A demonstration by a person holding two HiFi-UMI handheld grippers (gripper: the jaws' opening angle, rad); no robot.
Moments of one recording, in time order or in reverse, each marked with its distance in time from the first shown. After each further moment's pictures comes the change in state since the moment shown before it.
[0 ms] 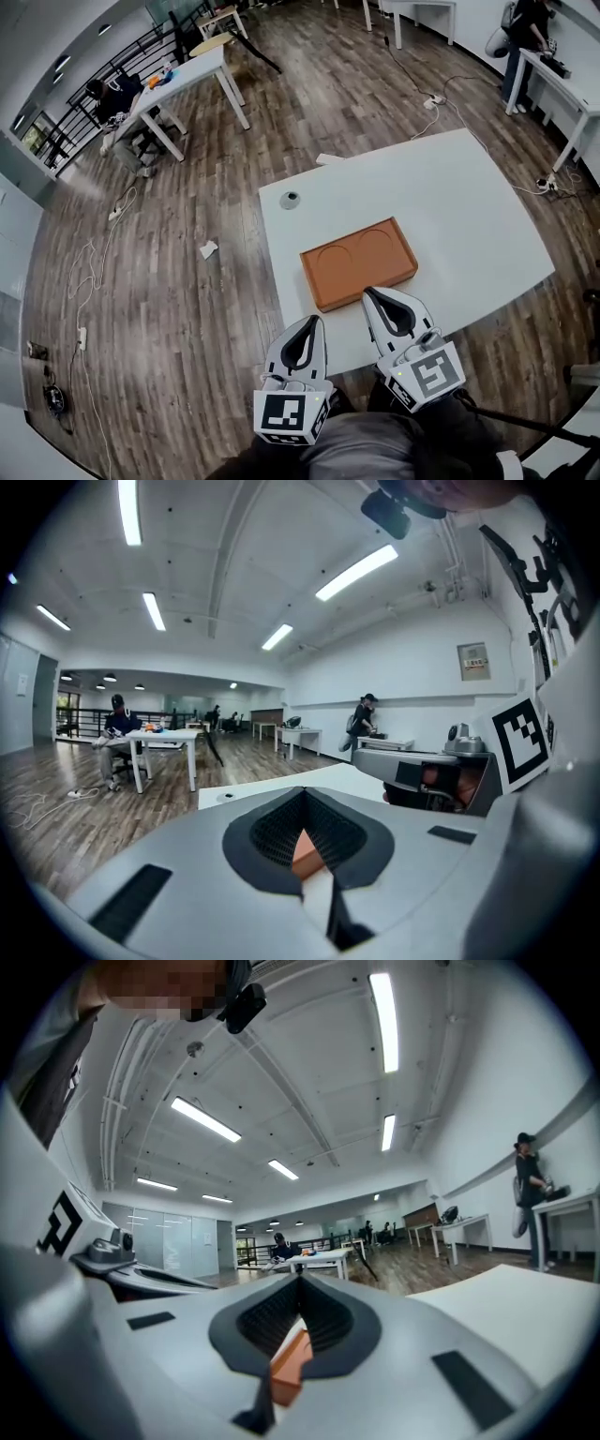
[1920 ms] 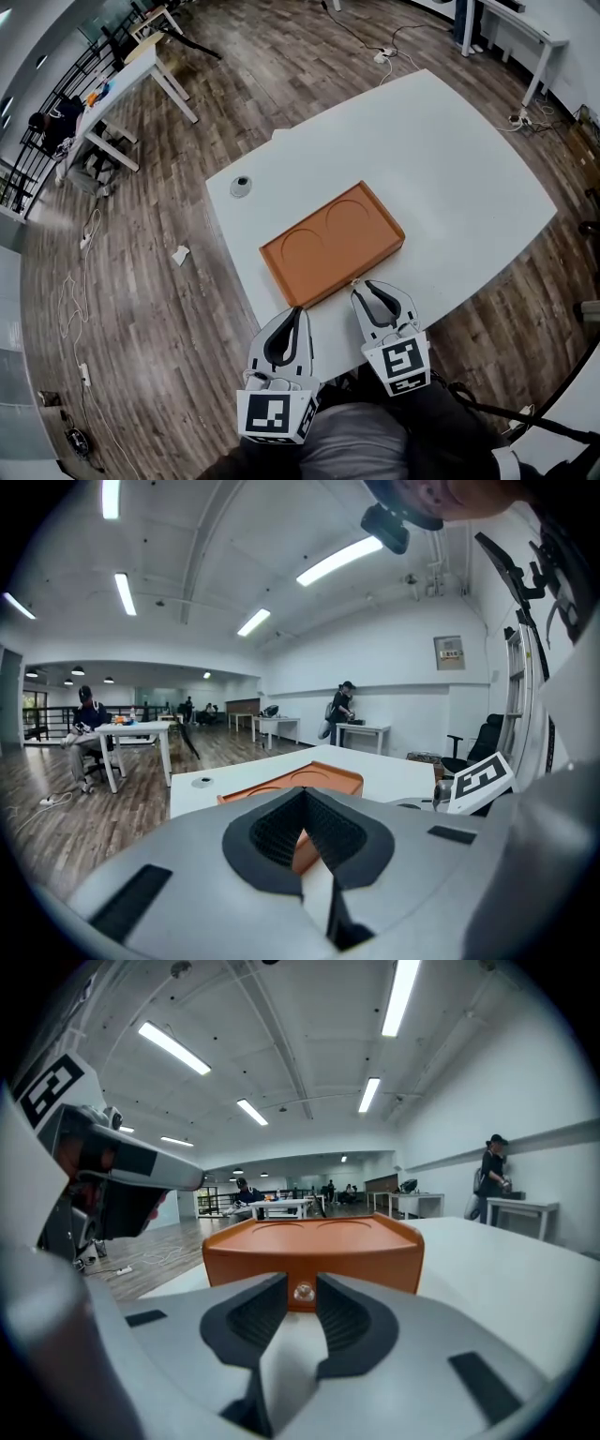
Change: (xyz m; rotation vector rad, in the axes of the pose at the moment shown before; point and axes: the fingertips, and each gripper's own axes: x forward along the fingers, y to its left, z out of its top) left arm 0.045 -0.002 -0.050 0.060 0.063 -0.159; right arm -0.007 -0.049 -0.168 -0.039 0.314 -0.279
